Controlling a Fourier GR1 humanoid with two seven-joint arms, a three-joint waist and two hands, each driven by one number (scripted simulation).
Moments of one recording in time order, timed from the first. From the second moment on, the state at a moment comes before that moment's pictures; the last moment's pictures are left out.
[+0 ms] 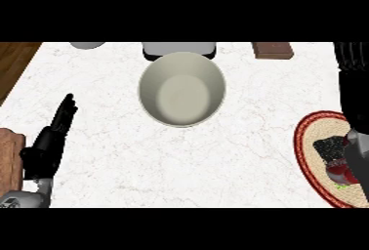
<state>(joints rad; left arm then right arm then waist) -0.07 0.45 -0.17 -1.46 0.14 0.25 -0.09 -0.41 -0.49 0.11 -1.67 -0.24 -0.25 -0.17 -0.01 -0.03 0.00</state>
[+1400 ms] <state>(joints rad) -0.13 0.26 -0.29 -1.57 0.36 0.10 0.09 0.34 -0.79 0.02 -1.80 0.47 -0.57 0.88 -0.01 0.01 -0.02</state>
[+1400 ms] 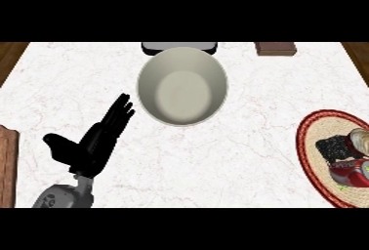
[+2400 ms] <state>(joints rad) -0.17 0.22 -0.30 -1.55 0.35 0.08 0.11 0.14 -0.79 0.02 -1.80 0.31 -0.16 1.25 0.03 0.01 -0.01</state>
